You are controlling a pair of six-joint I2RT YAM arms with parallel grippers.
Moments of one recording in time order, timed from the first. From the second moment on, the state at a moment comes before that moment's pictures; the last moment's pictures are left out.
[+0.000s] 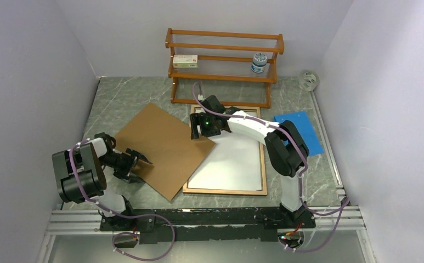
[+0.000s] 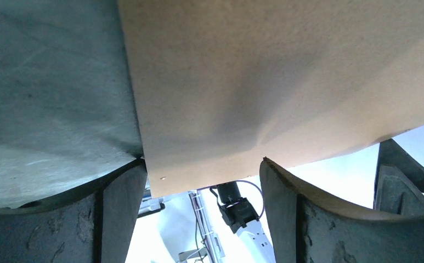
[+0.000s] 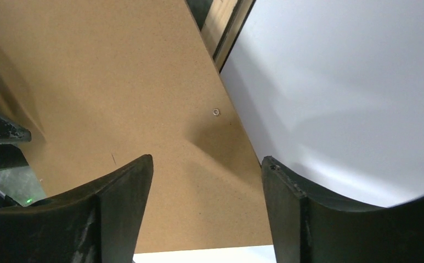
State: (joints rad) left arm 0.35 1.56 0.68 -0.77 0.52 -0.70; right arm 0.71 1.97 1.46 -0.39 -0.16 0.45
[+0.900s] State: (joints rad) left arm 0.34 1.55 0.68 -0.76 0.50 -0.72; right arm 0.66 1.97 1.41 -0.33 -0.21 0.46
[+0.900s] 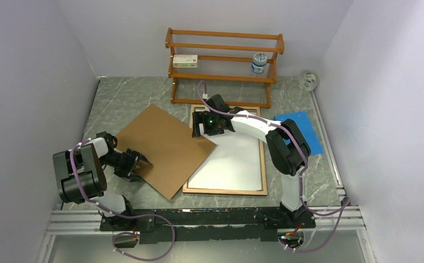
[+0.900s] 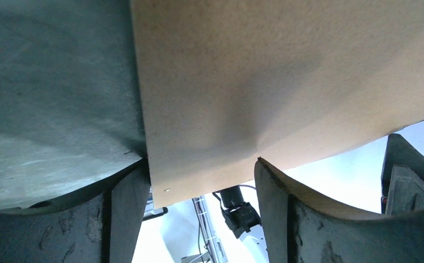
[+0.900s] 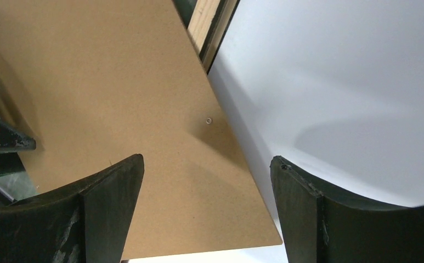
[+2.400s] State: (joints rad) left arm 0.35 1.50 0.72 -0.73 0.39 -0.65; right arm 0.54 1.95 1.32 -0.16 -0.84 0.55
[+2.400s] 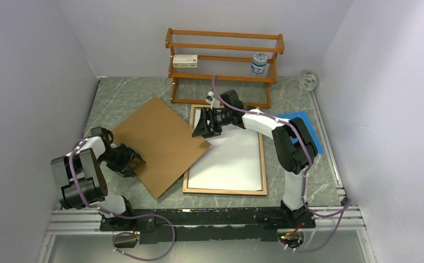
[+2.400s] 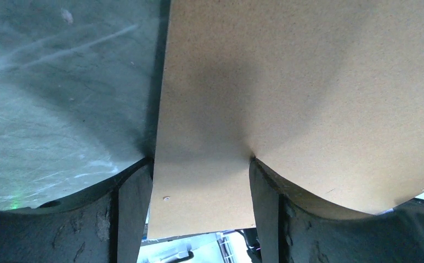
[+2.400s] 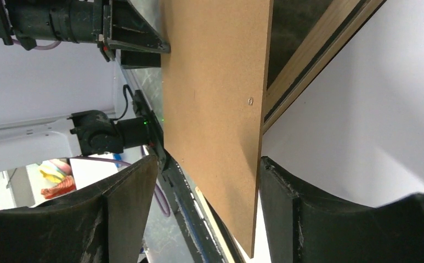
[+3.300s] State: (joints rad) left arm 0.34 1.38 0.71 -0.63 0.27 -0.70; right arm 0.66 1.91 1.45 -0.39 -0.79 0.61
